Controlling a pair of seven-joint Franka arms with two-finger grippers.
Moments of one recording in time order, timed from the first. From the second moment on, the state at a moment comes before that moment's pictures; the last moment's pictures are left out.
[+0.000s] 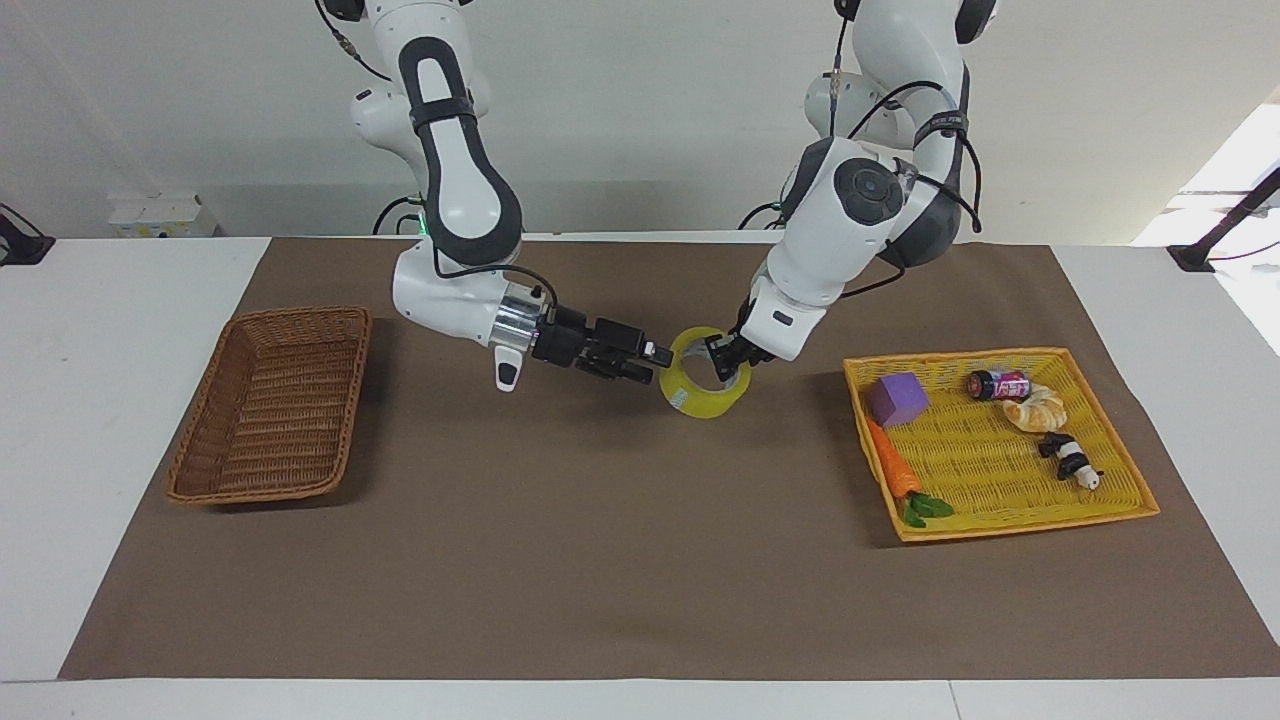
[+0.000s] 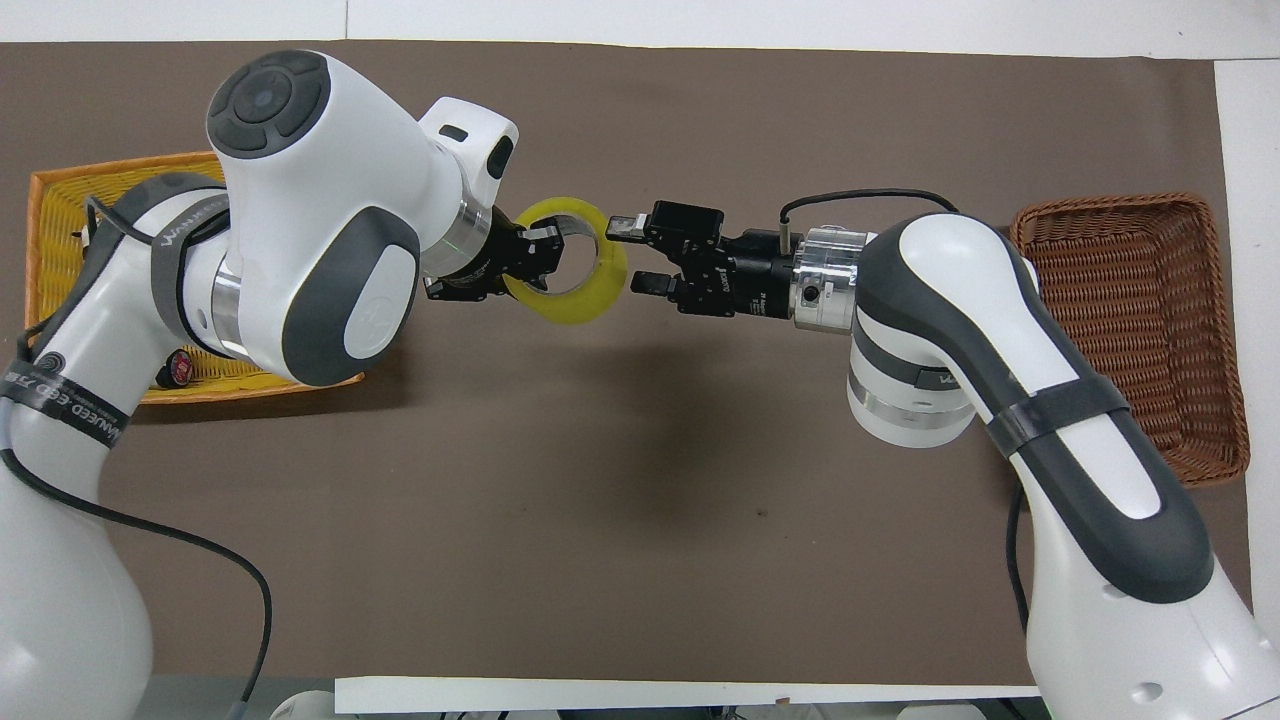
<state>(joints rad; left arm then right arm) -0.53 0.27 -0.02 -1.63 -0.25 1.93 -0.68 0.52 0.22 -0.15 -1.99 1.69 2.19 -0.30</state>
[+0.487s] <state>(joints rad) -0.53 0.27 -0.03 -1.63 -0.25 1.93 -0.68 0.59 0.22 -0.15 -1.99 1.69 2.29 -0.32</state>
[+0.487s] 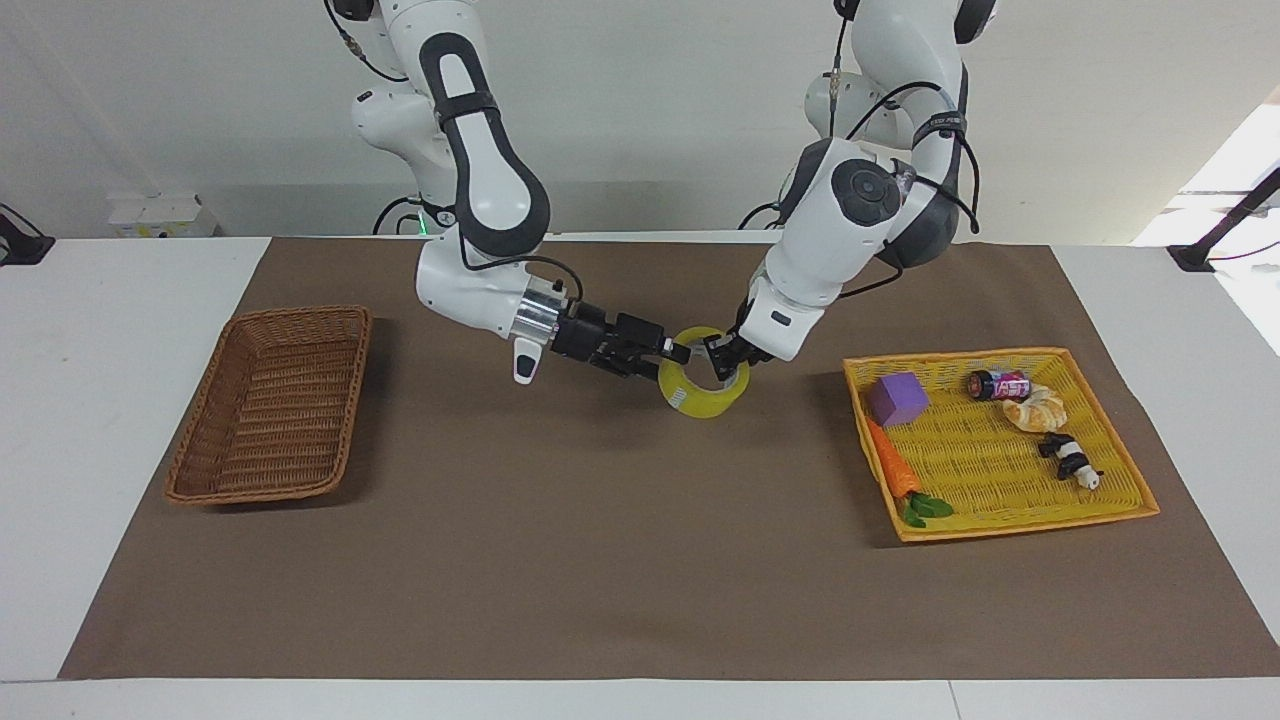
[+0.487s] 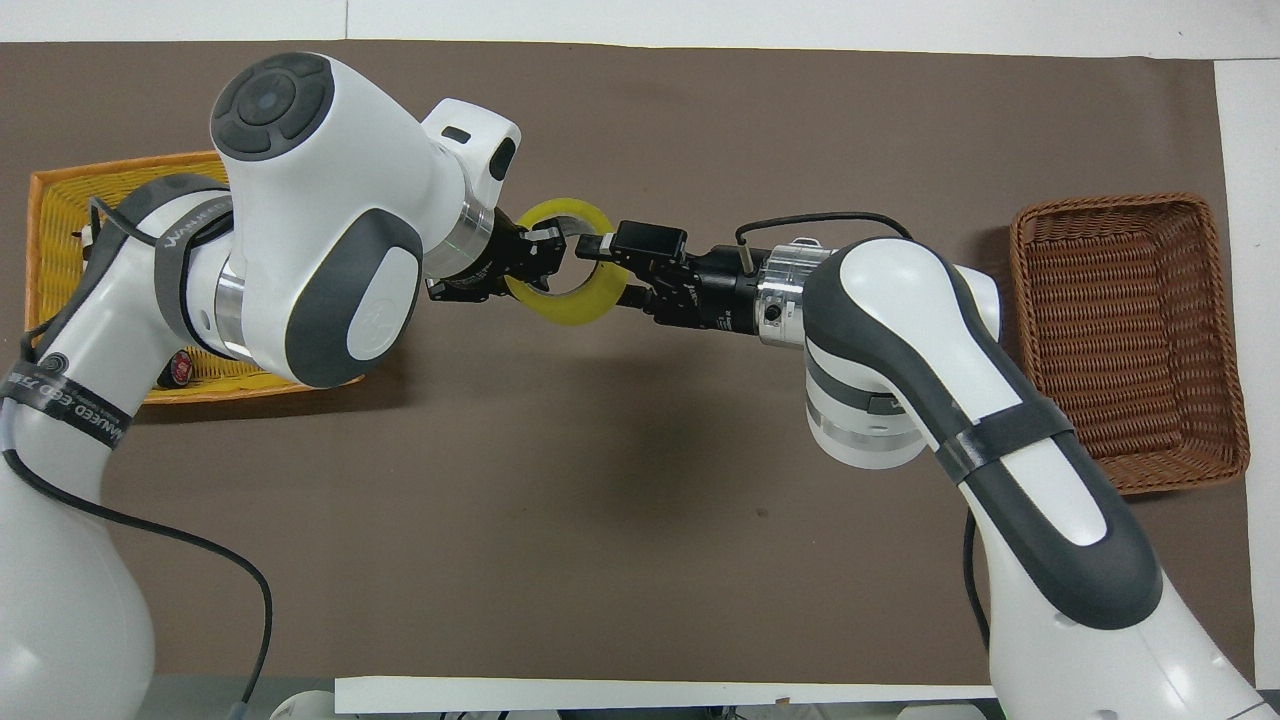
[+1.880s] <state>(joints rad) -0.38 0.15 0.04 -1.49 -0.26 1.69 -0.61 0.41 0.23 -0.16 -1.98 1.50 2.14 -0.35</state>
